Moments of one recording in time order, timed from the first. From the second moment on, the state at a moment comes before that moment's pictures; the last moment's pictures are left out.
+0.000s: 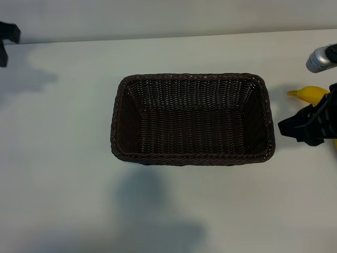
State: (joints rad) left arm -0.02 1.57 -1.50 0.07 1.17 -0.04; right arm 0.11 1.23 -0.72 0.66 0.70 -0.71
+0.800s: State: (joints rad) left arm -0.02 0.92 -0.94 0.07 1.15 -0.04; right arm 0.11 1.23 -0.72 0.66 0.70 -0.71
